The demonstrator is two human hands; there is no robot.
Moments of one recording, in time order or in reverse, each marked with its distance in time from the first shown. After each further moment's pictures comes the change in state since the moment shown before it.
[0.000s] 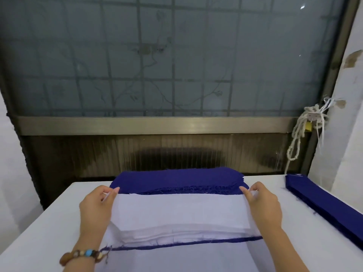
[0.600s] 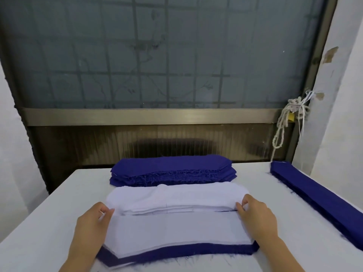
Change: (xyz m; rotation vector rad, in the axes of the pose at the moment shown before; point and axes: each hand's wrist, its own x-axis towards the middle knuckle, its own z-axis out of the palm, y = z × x) left_hand -0.083 -0.014 -0.047 0.259 -0.253 -0.166; right_hand -0.069 0.043 -0.035 -0.271 -0.248 -0.063
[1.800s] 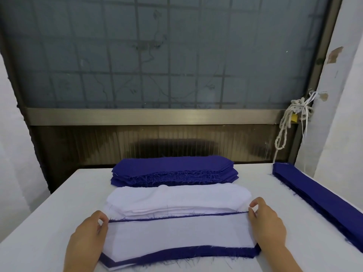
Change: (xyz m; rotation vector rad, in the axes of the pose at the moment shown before) left_hand -0.014 -0.014 -0.004 0.134 -0.016 0.055; right_hand -0.014 0.006 -0.005 0.024 0.044 0.118
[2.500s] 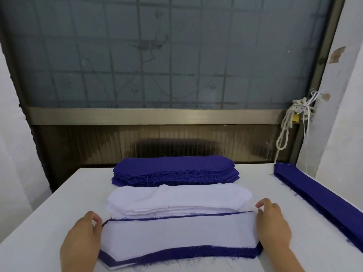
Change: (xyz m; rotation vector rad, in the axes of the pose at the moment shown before) left_hand 0.007 -0.005 0.002 0.010 0.102 -0.063; right_hand 0.003 0.002 -0.004 0.057 0.040 0.084
